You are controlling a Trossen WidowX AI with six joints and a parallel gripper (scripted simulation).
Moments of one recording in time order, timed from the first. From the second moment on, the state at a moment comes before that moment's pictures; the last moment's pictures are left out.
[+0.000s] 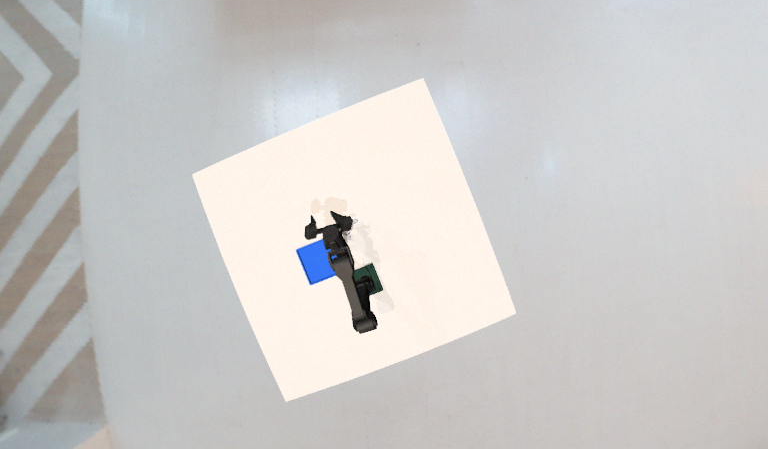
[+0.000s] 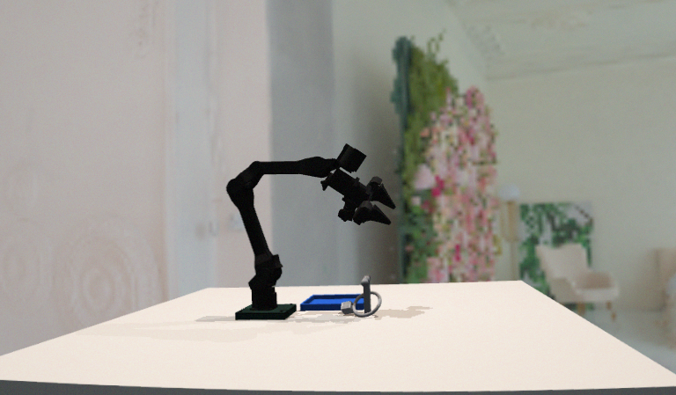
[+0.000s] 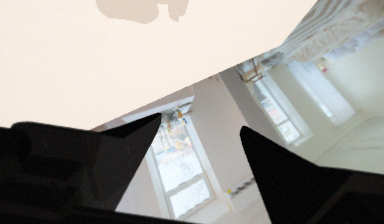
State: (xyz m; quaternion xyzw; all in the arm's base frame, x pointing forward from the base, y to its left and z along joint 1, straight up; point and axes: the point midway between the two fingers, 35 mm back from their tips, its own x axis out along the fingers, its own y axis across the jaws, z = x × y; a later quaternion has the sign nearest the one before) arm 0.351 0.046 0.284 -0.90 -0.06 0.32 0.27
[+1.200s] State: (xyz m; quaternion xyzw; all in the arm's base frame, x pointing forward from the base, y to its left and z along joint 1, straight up) arm 0.329 0.042 0.240 -0.77 0.09 0.35 0.52
